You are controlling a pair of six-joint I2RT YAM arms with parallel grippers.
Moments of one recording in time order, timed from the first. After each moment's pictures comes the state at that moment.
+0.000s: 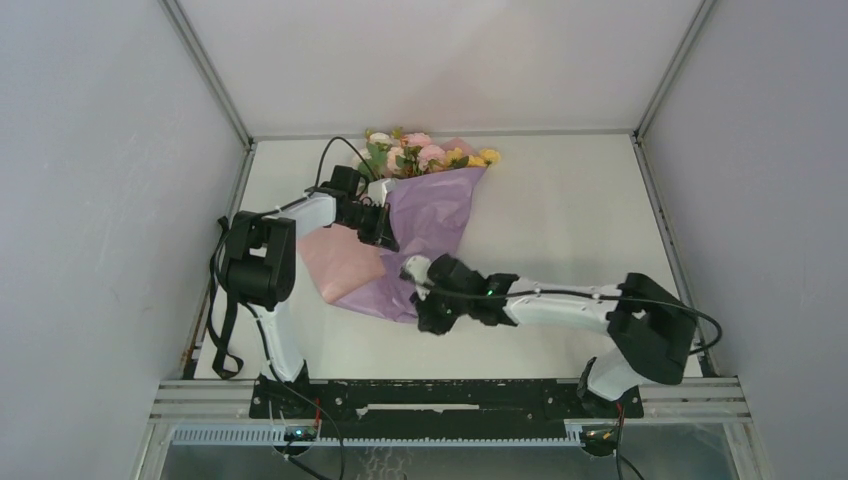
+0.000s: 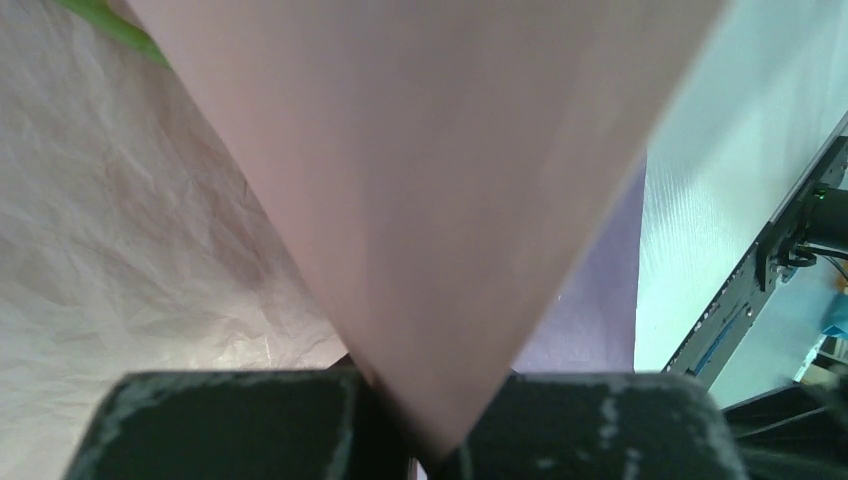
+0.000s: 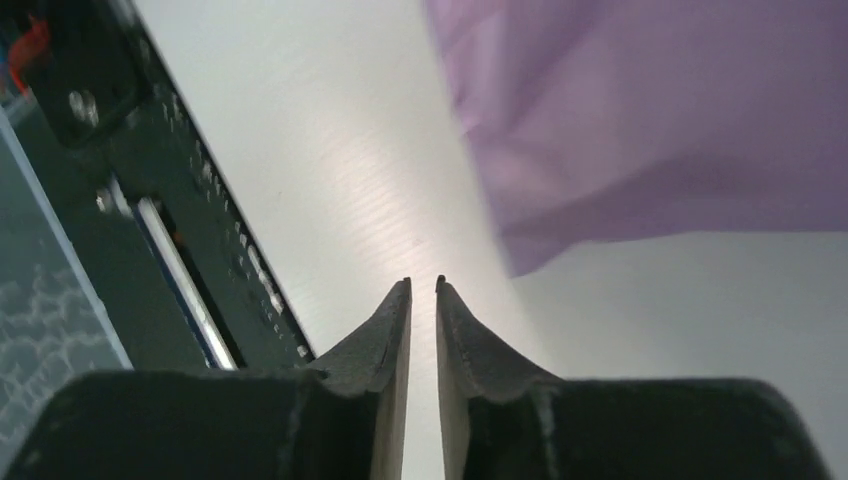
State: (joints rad) left arm -0.23 1.95 1.28 -0.49 0.69 0.04; right arm 1.08 1.56 0.86 -0.17 -0.21 0.17
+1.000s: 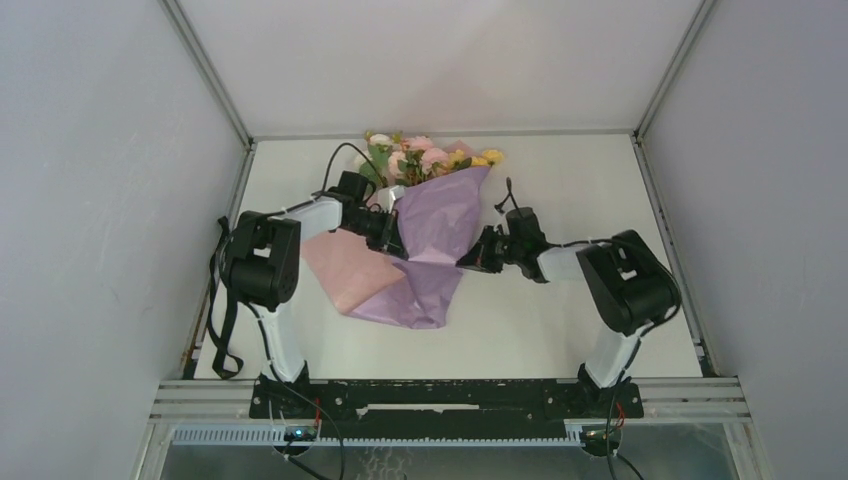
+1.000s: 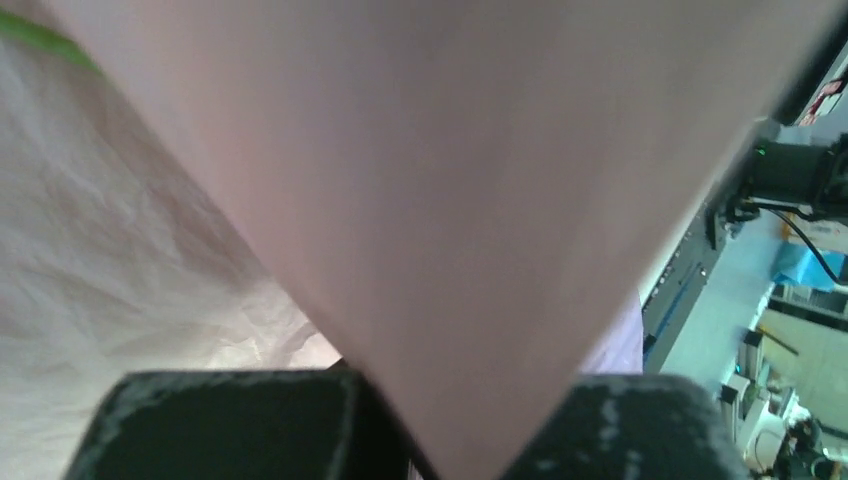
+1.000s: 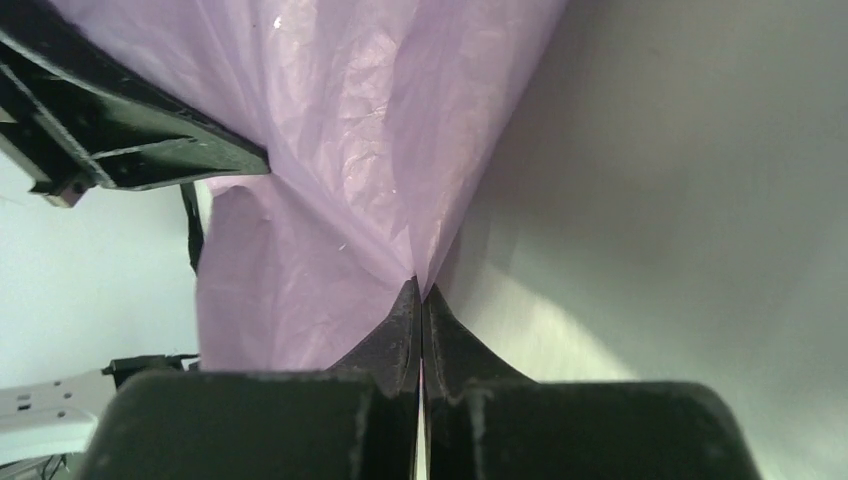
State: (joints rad) left arm -0.25 1.95 1.24 -0.49 0.77 0.04; right arm 0.42 1.83 0.77 0.34 -0.53 0.81
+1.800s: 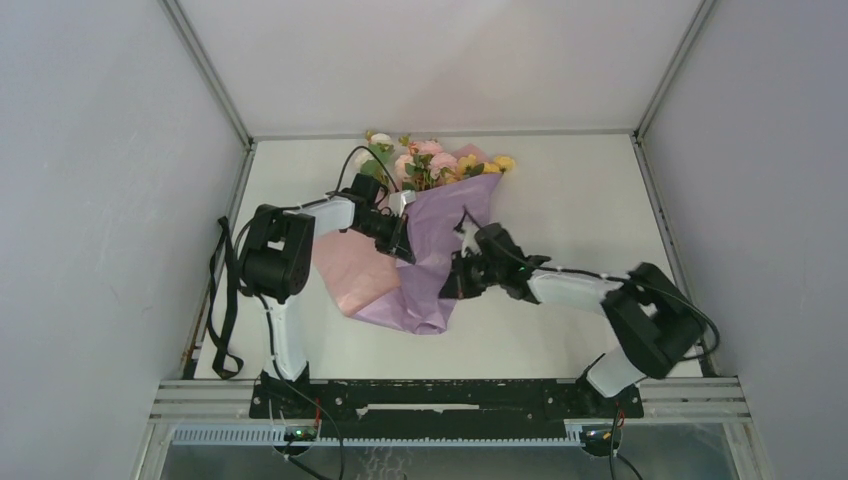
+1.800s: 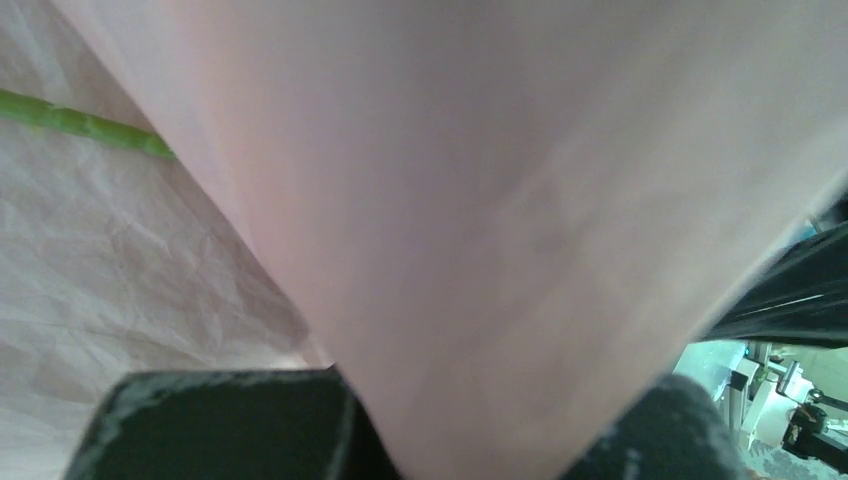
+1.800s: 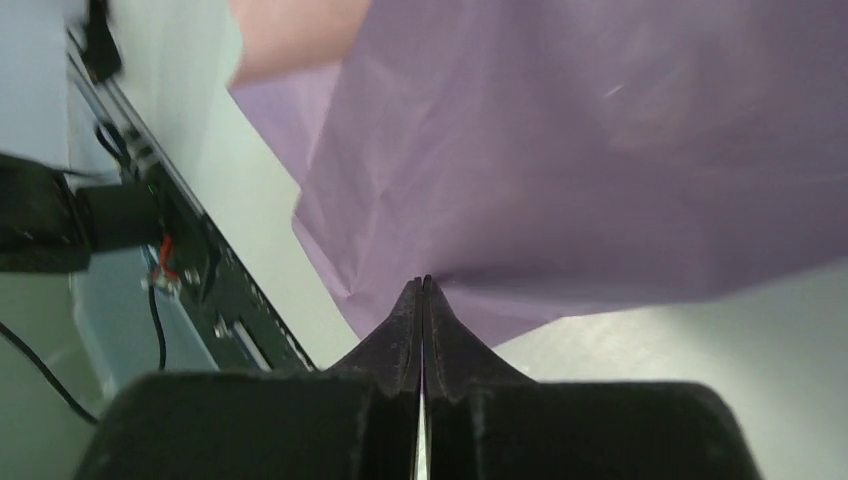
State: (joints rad) left arm -0.32 2.04 1.30 -0.49 0.79 0.05; right arm 0.65 1.47 0.72 0.05 -0.42 0.56
